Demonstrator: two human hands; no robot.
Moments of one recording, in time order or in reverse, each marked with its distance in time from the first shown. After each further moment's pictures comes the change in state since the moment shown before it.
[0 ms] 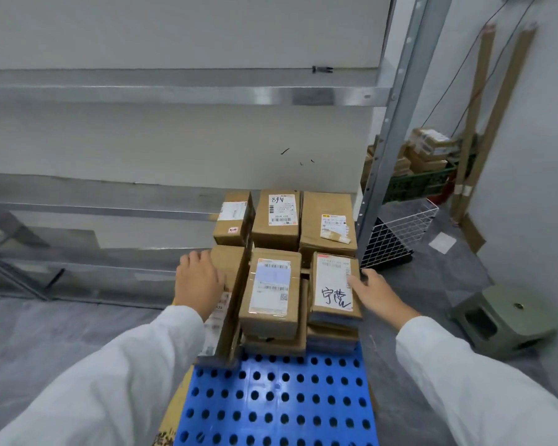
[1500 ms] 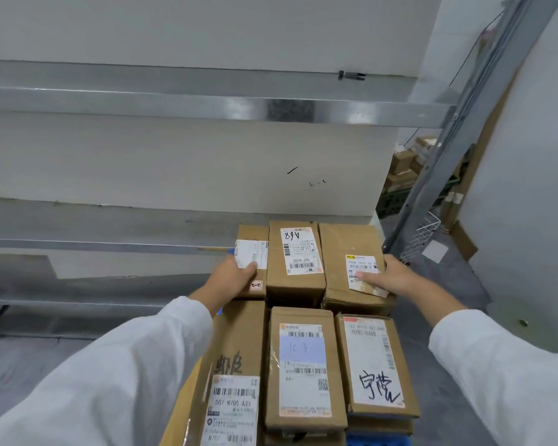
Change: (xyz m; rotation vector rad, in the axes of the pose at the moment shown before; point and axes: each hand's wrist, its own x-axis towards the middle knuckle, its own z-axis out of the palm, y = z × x) left_hand 0.195 0.014 0.066 -0.705 -0.498 -0.115; right_hand 0.148 -0.088 -0.022 -0.077 -0.048 0.063
